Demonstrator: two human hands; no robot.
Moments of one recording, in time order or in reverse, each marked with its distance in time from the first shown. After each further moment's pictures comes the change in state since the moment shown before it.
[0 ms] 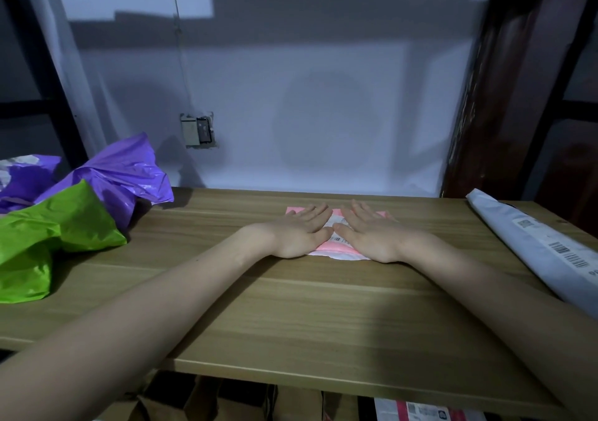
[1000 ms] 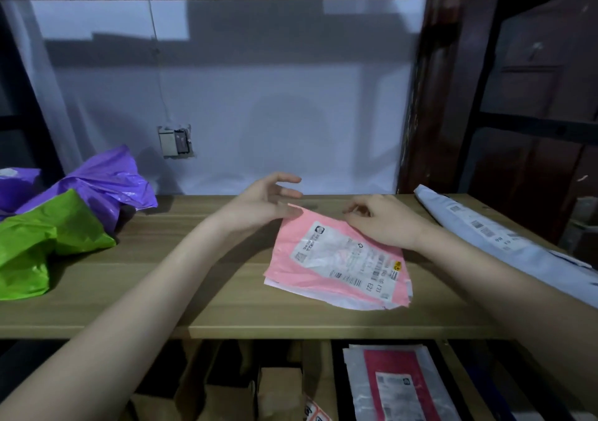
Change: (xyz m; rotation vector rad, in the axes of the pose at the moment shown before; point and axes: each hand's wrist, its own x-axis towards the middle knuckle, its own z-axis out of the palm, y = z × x) left_hand -0.060 0.031 -0.028 -0.998 0.392 0.119; right_hand -0.088 0.012 -0.028 0.270 0.428 -0.023
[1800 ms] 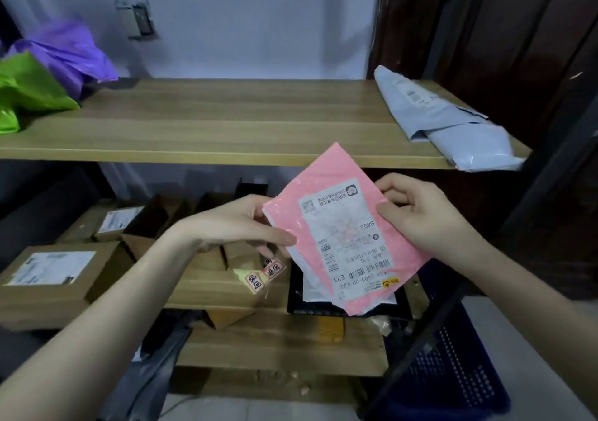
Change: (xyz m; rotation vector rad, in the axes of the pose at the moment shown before) left_hand -0.165 -0.024 0.141 0.041 -0.419 -0.325; right_hand -0.225 0.075 0.012 0.549 -0.002 0.084
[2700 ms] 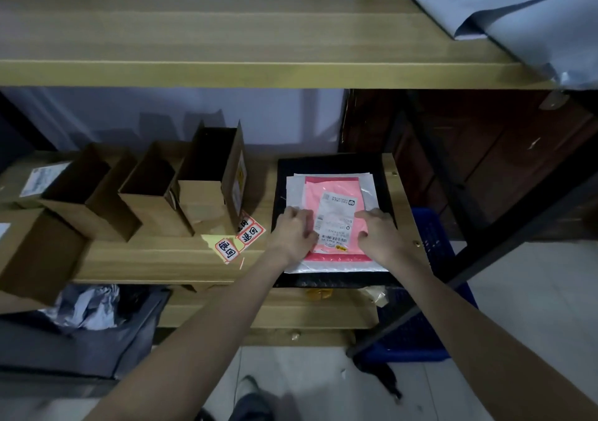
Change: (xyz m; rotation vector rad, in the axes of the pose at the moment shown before) left_hand 0.184 -0.173 0.112 0.464 0.306 -0.204; right_hand 0.037 0.223 0.109 -0.510 -0.202 0.415
